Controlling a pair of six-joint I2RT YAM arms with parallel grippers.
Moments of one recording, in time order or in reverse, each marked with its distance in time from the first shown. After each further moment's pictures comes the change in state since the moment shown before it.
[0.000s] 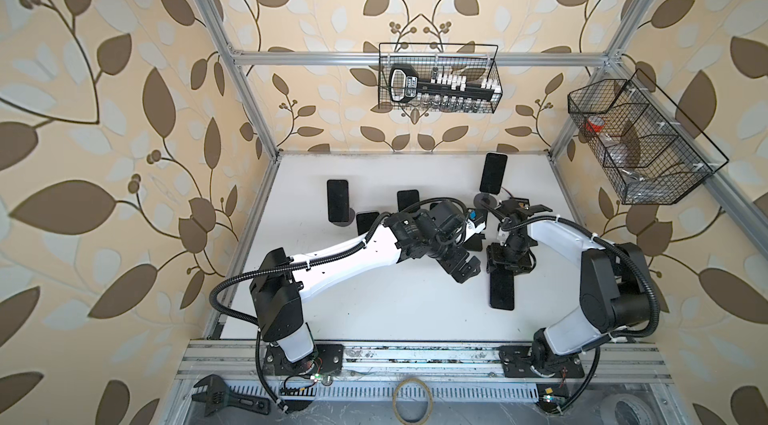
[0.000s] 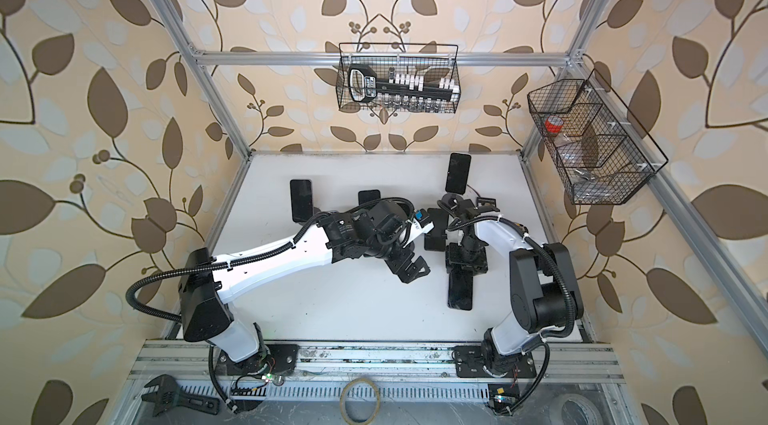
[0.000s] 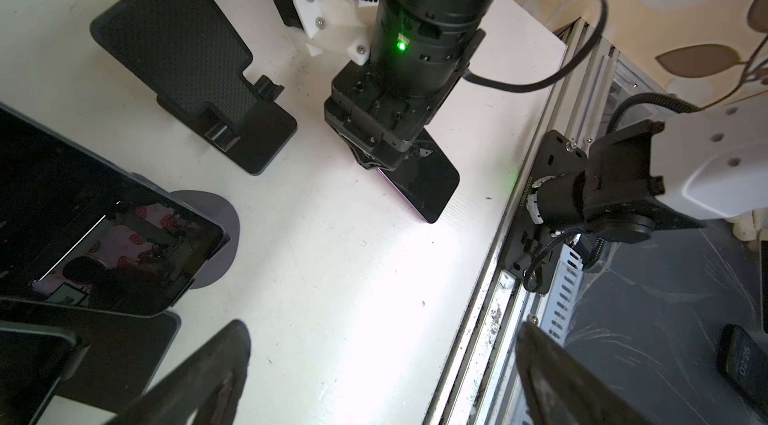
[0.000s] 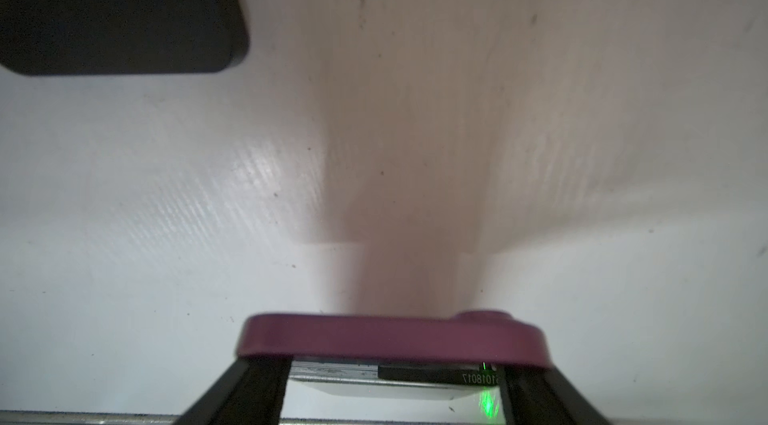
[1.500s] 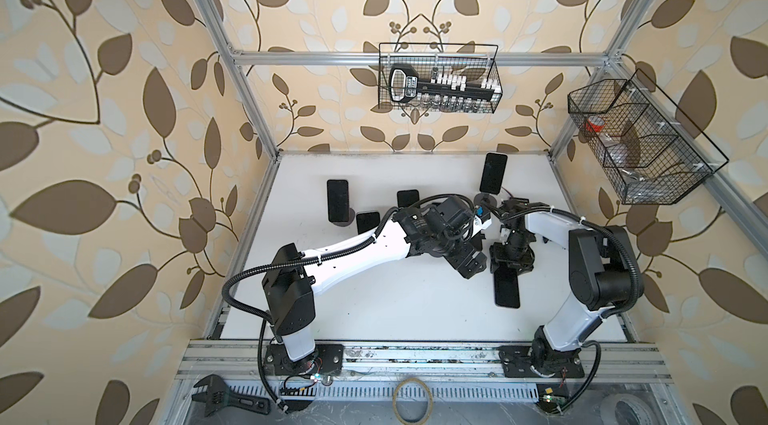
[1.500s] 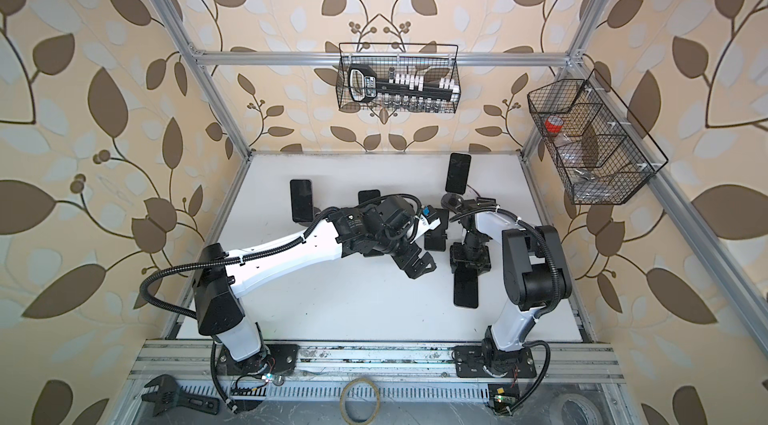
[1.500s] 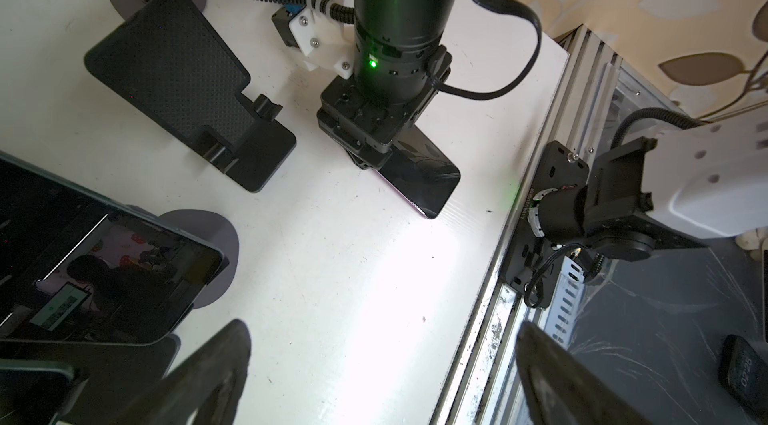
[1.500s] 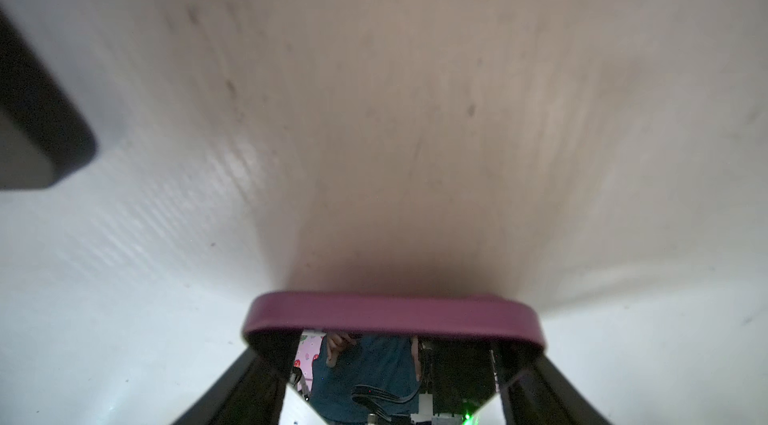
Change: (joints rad) left arm 0.000 0.071 0.089 -0.027 0.001 0.003; right arm -0.078 0.131 0.037 0.024 0.034 -0.056
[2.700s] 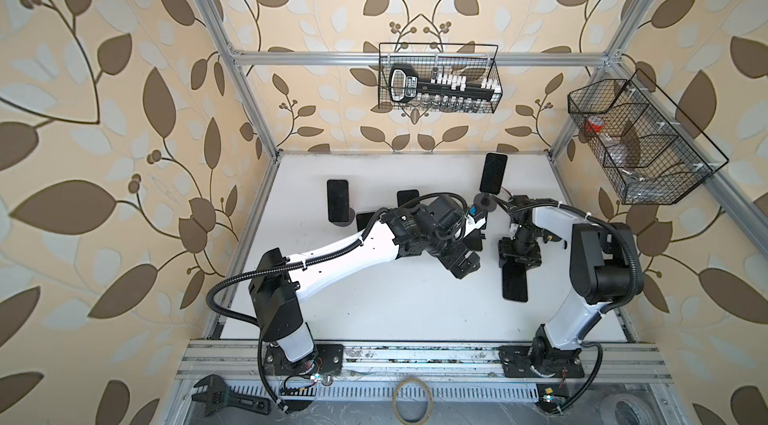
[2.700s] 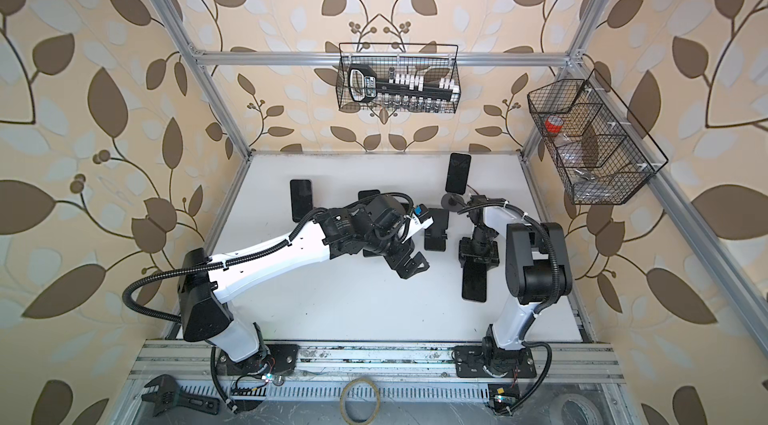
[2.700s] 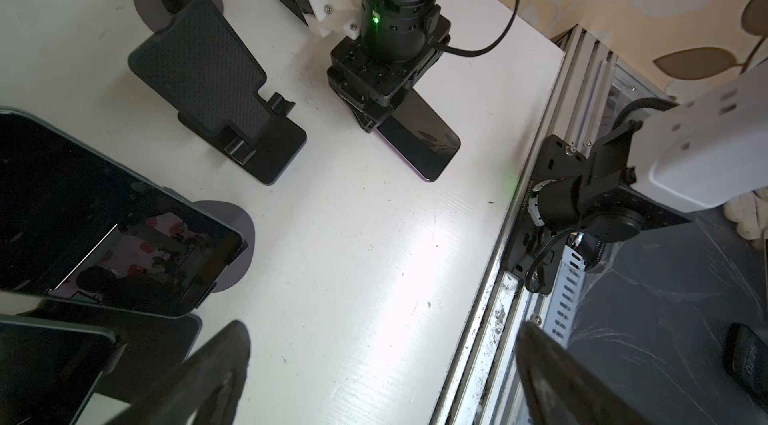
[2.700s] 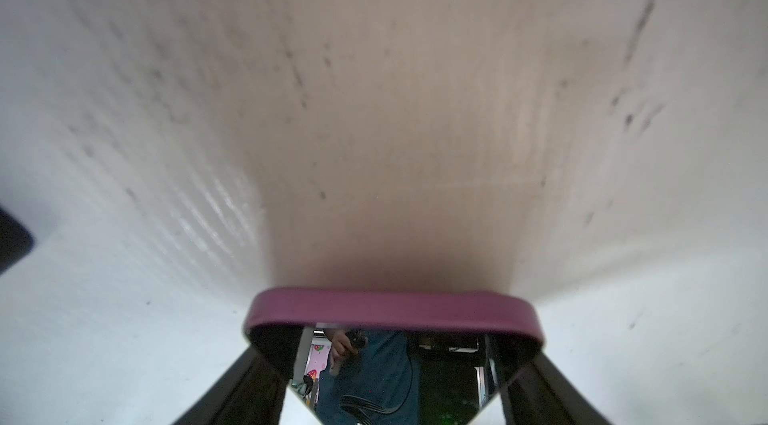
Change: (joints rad) left arm 0.015 -0.085 -0.059 -0.002 -0.005 0.027; right arm -0.082 0.038 0.053 -0.009 0.056 -0.023
